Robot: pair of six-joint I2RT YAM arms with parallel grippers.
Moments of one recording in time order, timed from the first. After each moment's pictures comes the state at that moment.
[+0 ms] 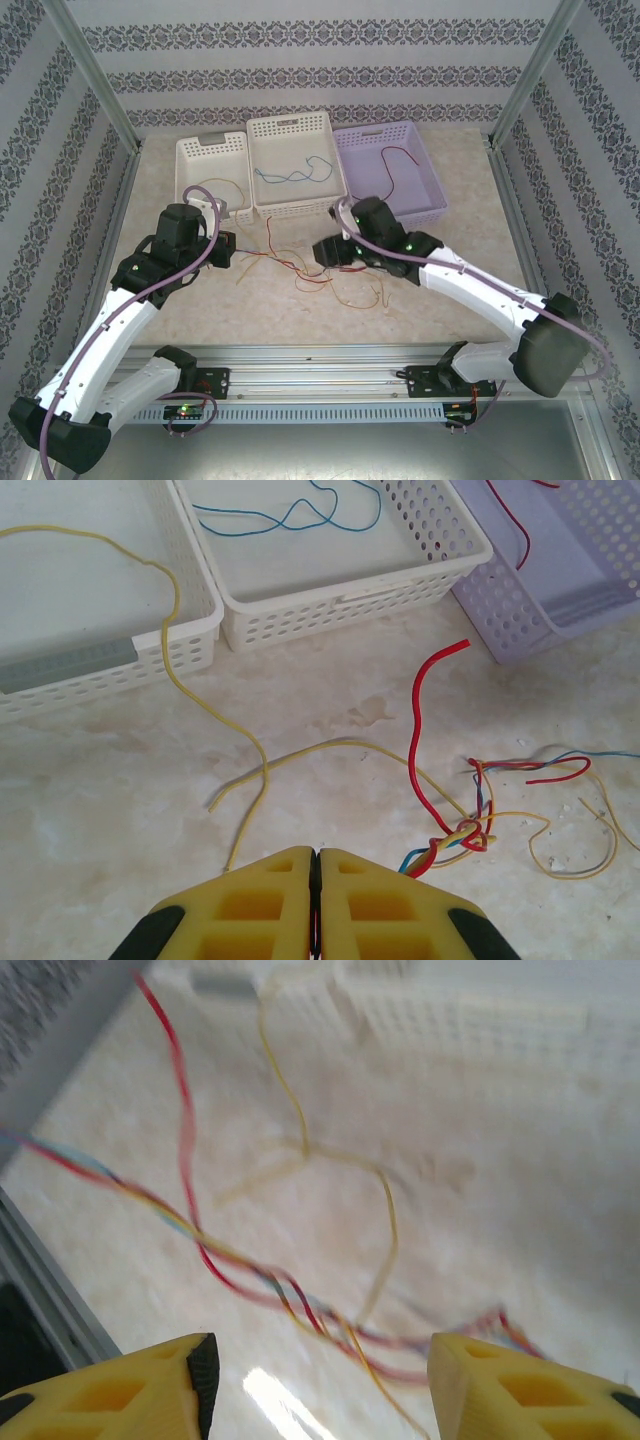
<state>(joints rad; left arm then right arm) -0.34 0.89 0.95 -0.75 0.07 -0.24 0.72 1.29 0.93 -0.37 -0.24 0.37</state>
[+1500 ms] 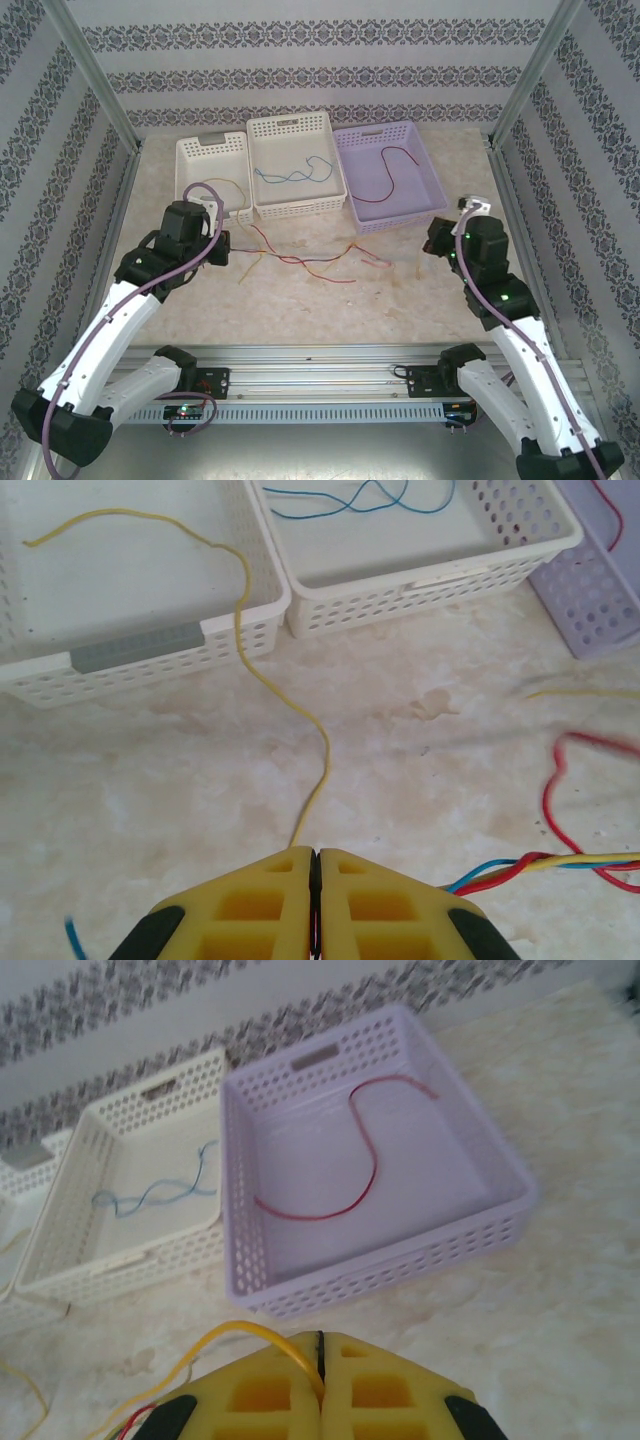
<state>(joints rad) -0.34 0.94 0.98 -0.81 -0.06 -0.24 0.20 0.68 0.81 -0.54 0.07 0.42</state>
